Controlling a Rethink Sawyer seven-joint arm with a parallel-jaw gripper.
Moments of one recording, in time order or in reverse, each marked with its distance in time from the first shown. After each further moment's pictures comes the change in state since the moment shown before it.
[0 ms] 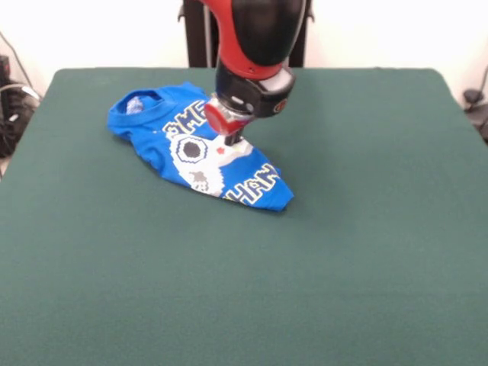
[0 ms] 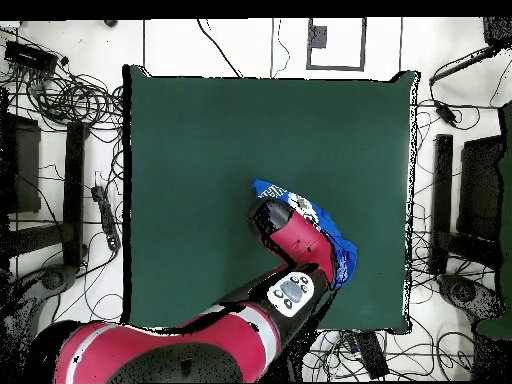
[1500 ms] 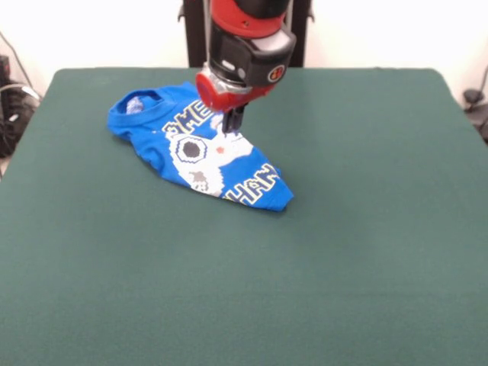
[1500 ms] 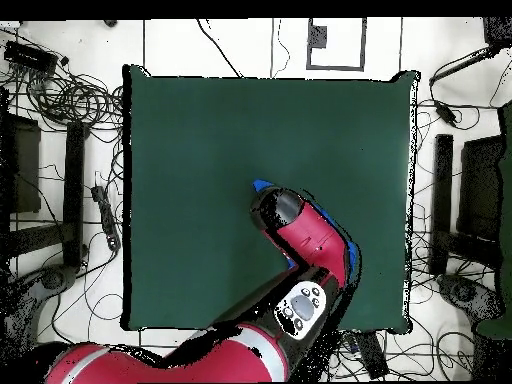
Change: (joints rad) arm -0.011 -0.108 -0.015 -0.001 0.009 0.021 0.065
